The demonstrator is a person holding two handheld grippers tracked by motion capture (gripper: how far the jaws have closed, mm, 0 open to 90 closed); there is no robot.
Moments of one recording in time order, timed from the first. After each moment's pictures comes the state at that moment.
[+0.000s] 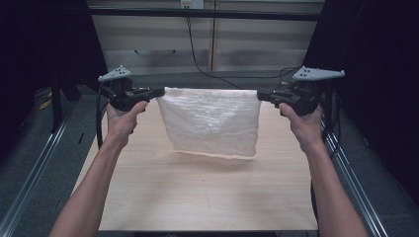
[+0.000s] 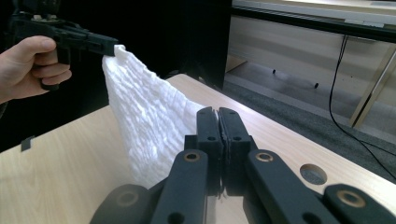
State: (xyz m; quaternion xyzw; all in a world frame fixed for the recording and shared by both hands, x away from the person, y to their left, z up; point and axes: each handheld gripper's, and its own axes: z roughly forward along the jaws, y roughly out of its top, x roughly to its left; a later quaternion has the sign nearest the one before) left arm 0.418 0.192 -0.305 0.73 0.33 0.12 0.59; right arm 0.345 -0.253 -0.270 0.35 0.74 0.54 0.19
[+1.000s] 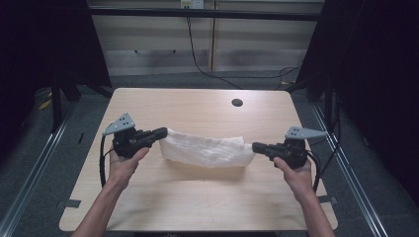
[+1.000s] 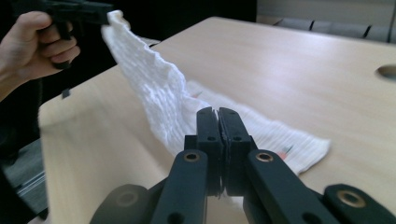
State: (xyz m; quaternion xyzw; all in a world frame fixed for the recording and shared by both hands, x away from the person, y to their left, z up) left arm 0.333 0.197 -0.396 0.75 0.29 0.11 0.58; right arm 0.277 -0.256 -0.400 0.37 0.75 0.54 0.10
